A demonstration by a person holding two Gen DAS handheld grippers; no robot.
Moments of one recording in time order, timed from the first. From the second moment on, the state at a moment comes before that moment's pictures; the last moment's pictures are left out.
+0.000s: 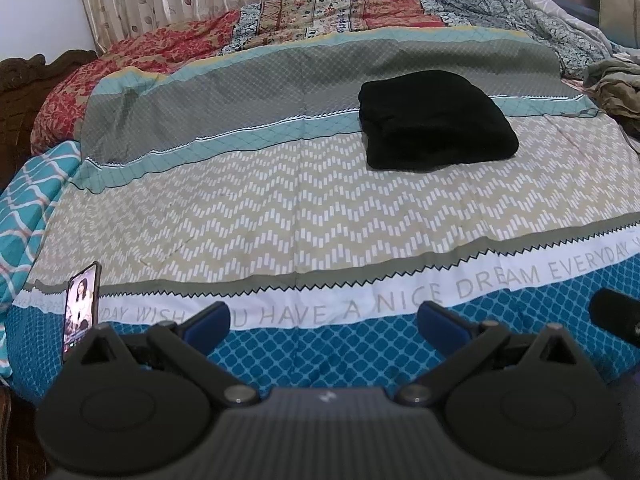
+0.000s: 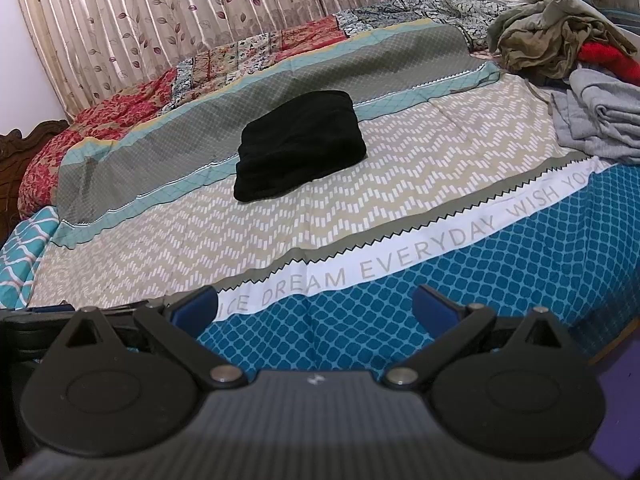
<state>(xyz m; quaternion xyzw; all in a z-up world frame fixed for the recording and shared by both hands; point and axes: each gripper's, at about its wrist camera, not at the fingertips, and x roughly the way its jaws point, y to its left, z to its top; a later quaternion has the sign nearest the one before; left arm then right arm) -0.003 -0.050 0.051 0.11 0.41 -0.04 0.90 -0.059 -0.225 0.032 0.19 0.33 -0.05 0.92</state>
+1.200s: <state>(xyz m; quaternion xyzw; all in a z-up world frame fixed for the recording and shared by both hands) 0.000 -0.053 0.035 0.11 0.45 -0.04 0.89 -0.058 -0.226 0.021 0.21 0.35 -0.05 0.91</state>
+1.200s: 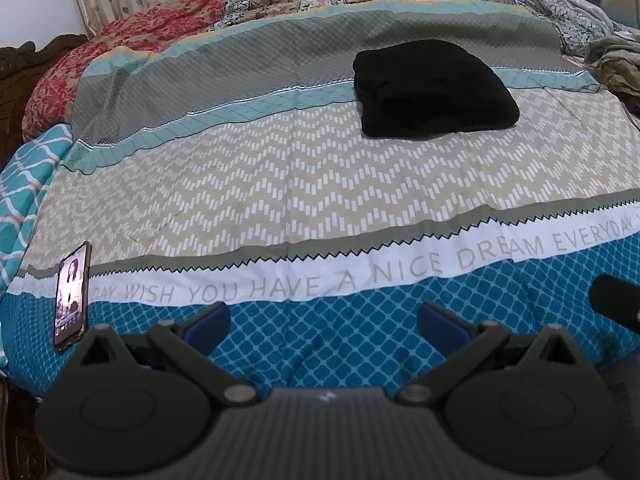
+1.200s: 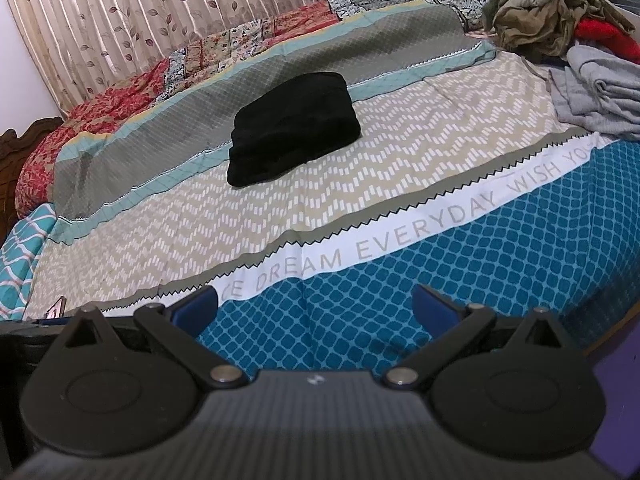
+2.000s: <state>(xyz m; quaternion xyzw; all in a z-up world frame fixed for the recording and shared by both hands) 0.000 -0.052 0.030 0.11 0.46 -0.04 0.88 -0.056 -0.229 0.016 0.21 0.36 -0.05 0.91</state>
